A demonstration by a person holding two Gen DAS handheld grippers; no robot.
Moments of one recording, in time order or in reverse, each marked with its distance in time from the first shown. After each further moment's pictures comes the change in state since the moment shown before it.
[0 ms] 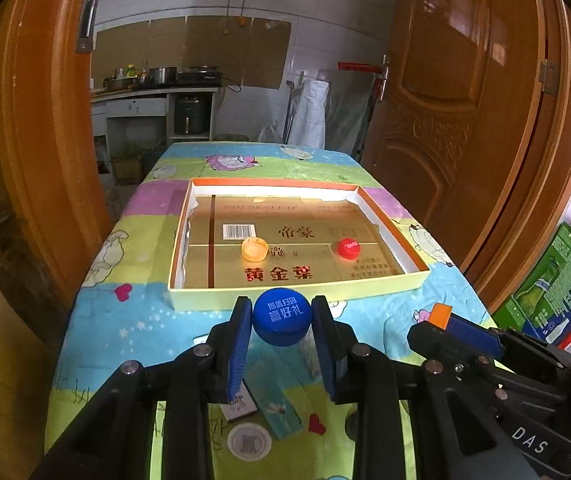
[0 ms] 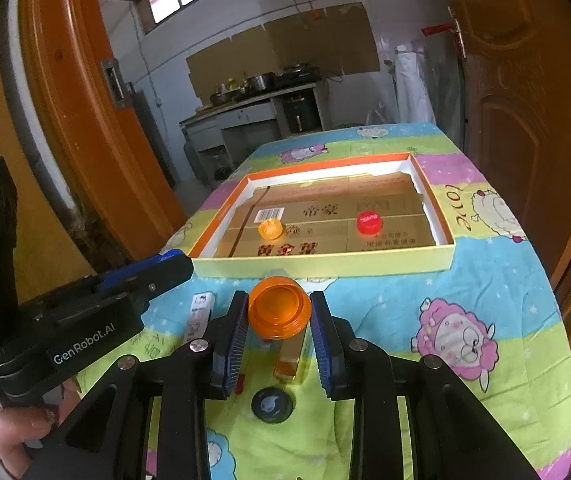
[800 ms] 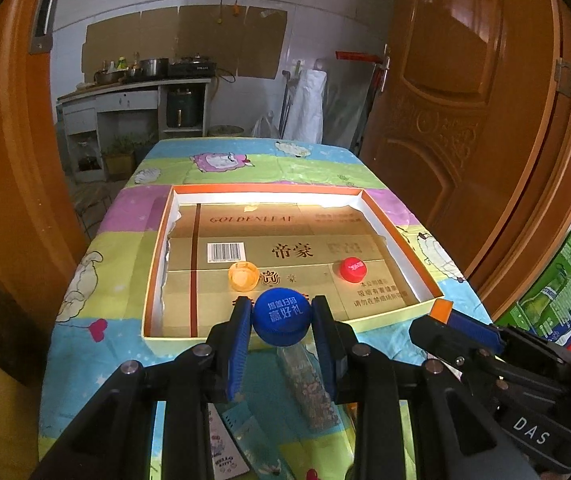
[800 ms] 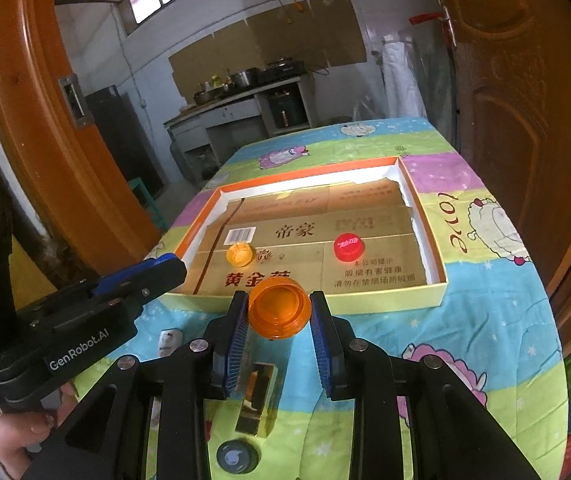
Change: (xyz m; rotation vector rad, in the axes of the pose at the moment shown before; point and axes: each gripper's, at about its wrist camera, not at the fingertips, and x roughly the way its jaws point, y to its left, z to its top) left arm 0.047 -0.004 0.034 0.003 0.045 -0.013; right arm 0.034 -0.030 0.037 0.041 0.030 -0.025
